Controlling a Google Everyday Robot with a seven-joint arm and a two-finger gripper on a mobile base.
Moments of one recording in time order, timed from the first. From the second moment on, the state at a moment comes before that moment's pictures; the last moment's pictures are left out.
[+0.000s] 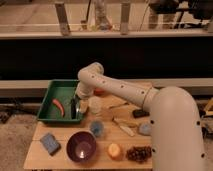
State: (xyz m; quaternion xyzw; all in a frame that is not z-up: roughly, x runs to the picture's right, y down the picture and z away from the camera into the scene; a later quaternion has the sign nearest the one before) arm -0.146 0.059 0.855 -0.26 -0.22 -0.12 0.93
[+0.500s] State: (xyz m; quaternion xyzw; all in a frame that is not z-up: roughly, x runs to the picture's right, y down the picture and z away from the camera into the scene) arm -0.153 0.042 0.843 -0.26 -0.24 -0.18 0.92
